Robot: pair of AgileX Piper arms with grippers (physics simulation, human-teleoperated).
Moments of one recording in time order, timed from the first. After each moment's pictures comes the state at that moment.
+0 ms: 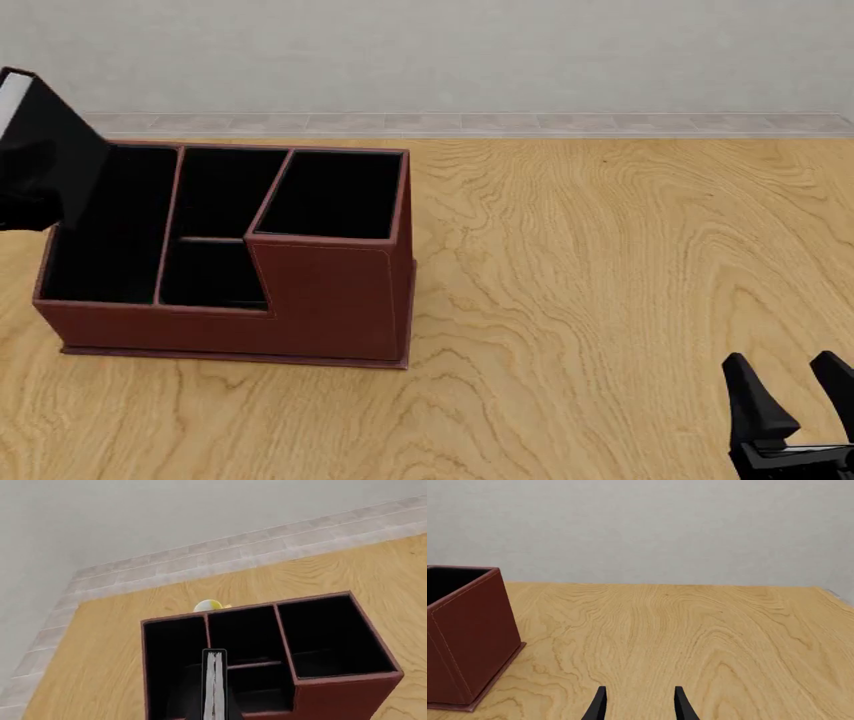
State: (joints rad) left arm -0.01 0.77 -0.93 0.50 0.21; right arm 0.02 0.12 0.00 -0.06 -0.01
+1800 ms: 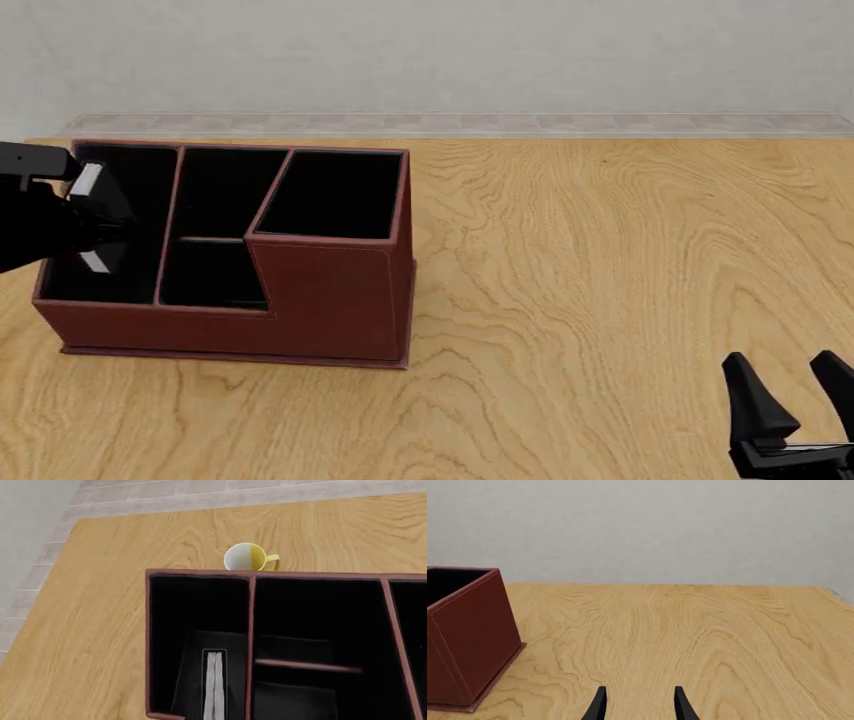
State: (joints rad) left arm 0.18 1.23 -0.84 0.22 0.19; right arm 0.02 0.12 0.00 -0.07 0.00
